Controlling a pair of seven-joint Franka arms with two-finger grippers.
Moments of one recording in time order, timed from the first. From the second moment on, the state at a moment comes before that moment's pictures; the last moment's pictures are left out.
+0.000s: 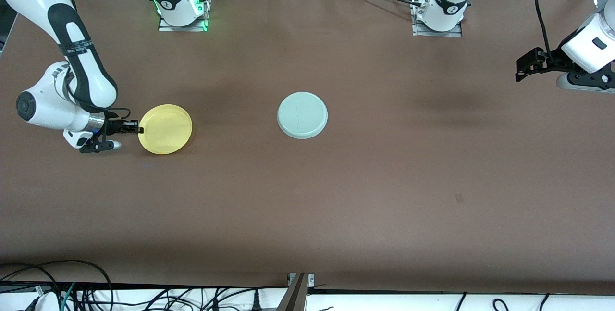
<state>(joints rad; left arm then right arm) -0.21 -0.08 0.21 -1.76 0.03 1.60 0.09 -0.15 0.44 -0.03 -2.03 0.28 2.19 -0.49</state>
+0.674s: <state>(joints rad) -0.18 -0.04 0.21 -1.65 -0.01 1.57 0.10 -0.02 0.43 0.28 -1.82 0.29 1.95 -0.10</state>
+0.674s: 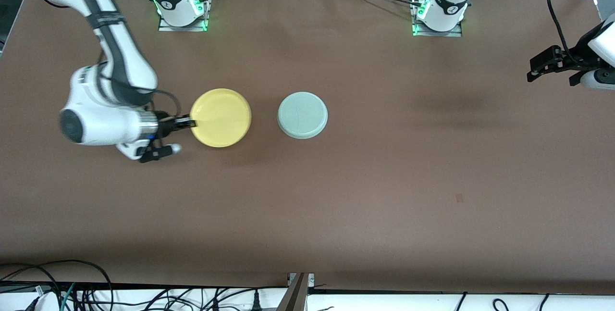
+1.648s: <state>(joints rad) -0.18 0.08 0.19 -1.52 -0.01 1.56 0.10 0.35 0.57 0.27 -1.87 0.29 2.33 0.18</state>
